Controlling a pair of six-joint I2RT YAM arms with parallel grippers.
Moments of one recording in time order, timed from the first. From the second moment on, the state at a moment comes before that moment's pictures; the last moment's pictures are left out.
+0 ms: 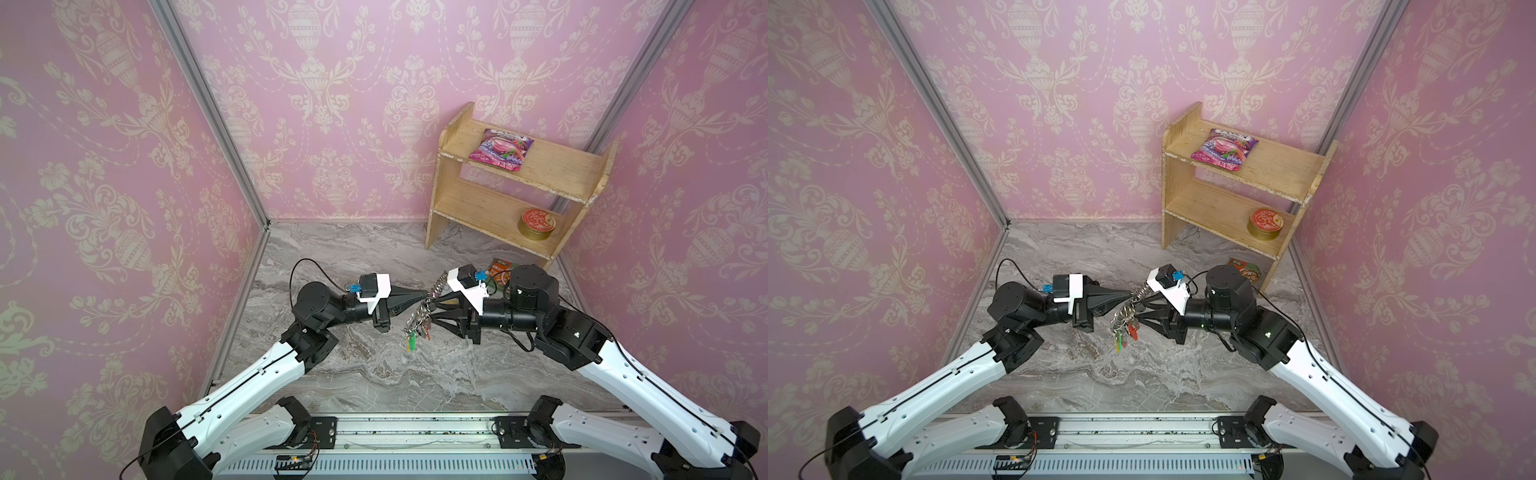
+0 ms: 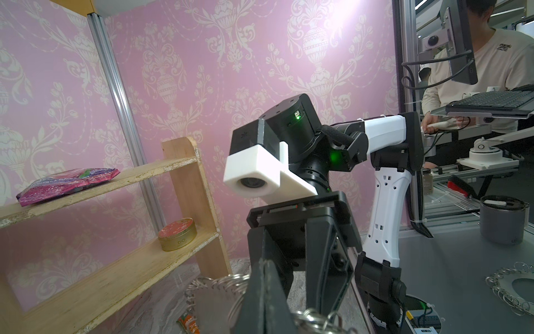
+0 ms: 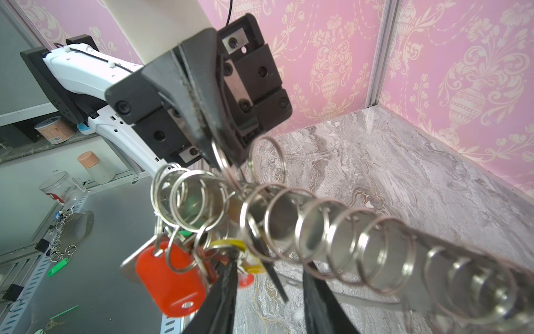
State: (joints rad) left arm -0.70 1.00 0.79 0.57 0.75 -0.03; right arm 0.74 0.95 1.06 -0.41 -0.54 -0.02
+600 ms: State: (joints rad) left arm -0.70 1.00 0.79 0.57 0.76 -0.04; right arm 0.68 0.93 1.06 -0.41 -0.61 -0.06
